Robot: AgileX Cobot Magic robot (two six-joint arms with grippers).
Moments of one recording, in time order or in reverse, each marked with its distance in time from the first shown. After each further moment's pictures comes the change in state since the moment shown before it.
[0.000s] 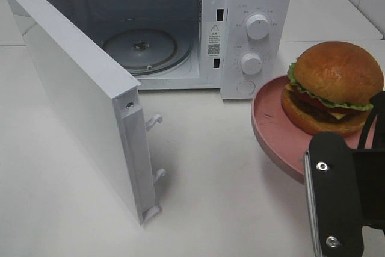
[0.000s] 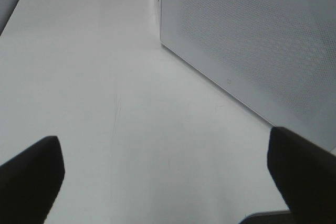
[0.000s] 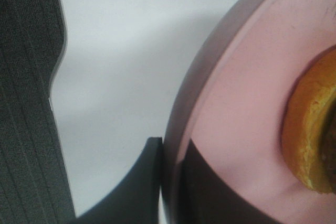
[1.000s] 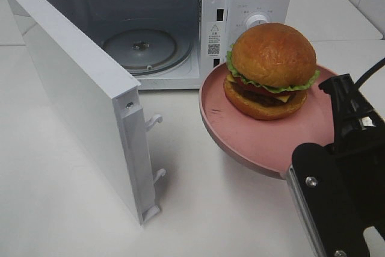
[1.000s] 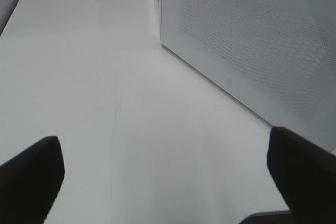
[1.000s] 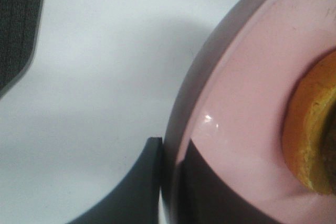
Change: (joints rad) left arm 0.000 0.000 0.000 0.000 0.000 0.000; right arm -0.126 0.000 0.011 -0.020 -0.236 -0.404
